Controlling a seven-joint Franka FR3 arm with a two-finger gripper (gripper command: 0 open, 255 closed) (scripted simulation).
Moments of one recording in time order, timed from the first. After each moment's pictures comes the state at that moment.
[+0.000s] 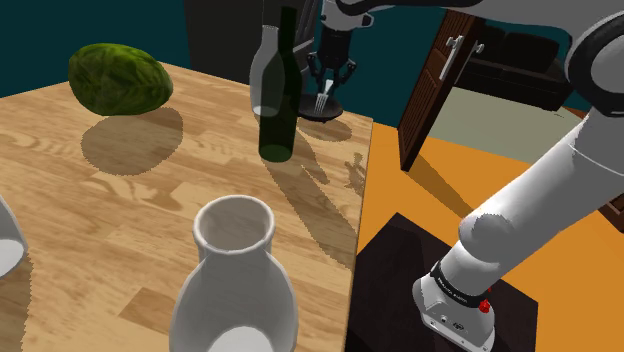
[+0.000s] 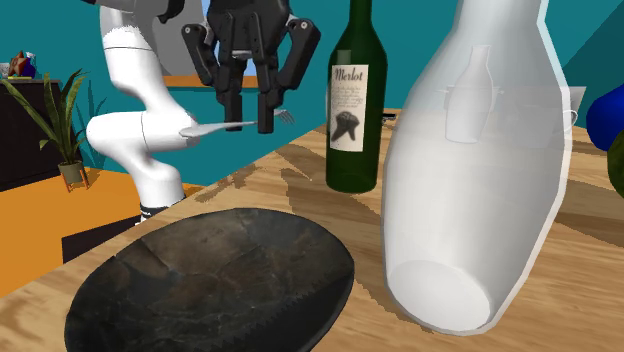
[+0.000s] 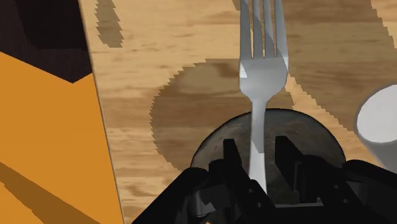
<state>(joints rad) -0.40 -0.10 0.41 -1.79 -0.09 1.76 1.07</state>
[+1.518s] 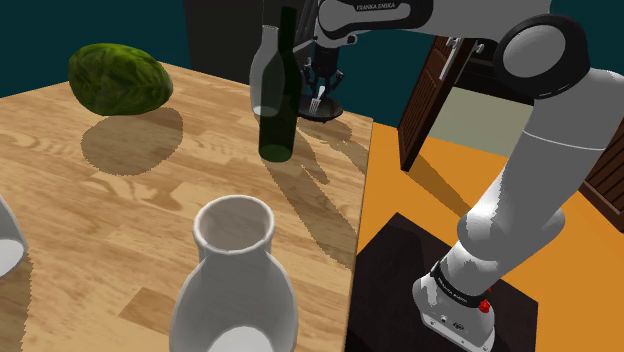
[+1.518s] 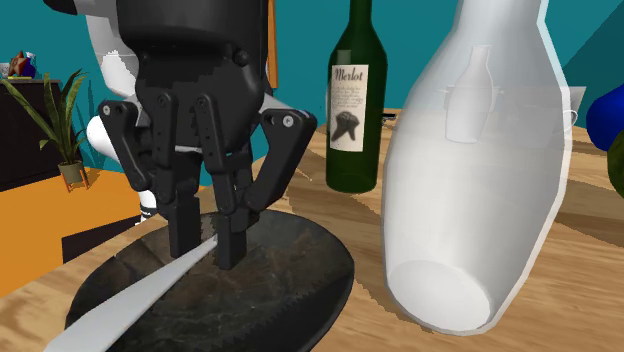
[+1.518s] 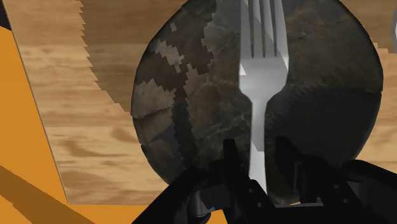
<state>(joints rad) -0.44 0.20 0.36 -1.60 -0.21 1.85 1.01</state>
